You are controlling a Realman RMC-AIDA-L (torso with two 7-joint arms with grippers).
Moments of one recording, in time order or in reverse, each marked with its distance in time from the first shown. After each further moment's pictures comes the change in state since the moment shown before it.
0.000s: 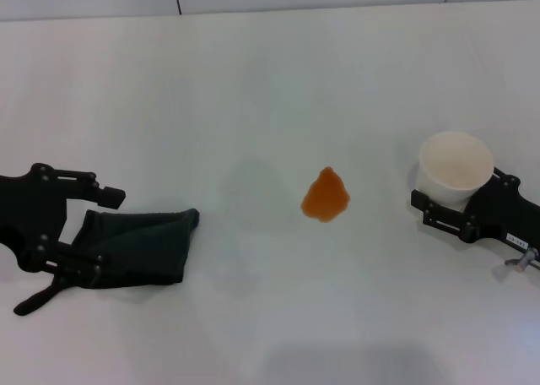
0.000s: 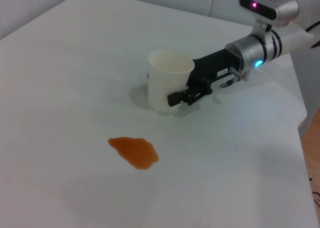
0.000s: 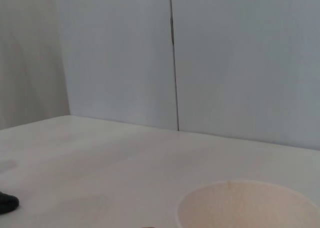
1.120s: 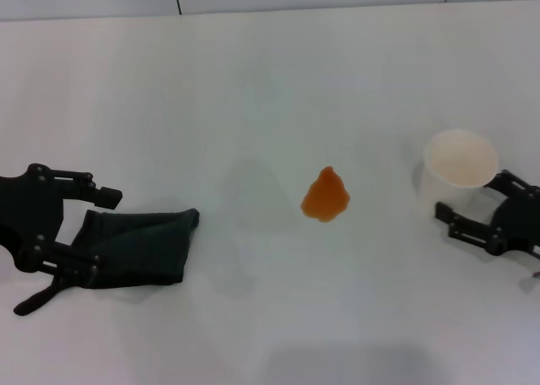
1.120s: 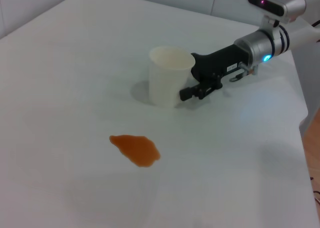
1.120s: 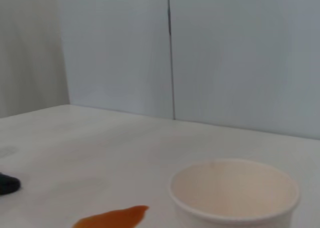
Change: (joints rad) left arm 0.001 0.003 -0.004 0.000 0.004 0.002 0.001; right arm -0.080 -0.016 -0.063 -0.105 0.000 -0.012 0.067
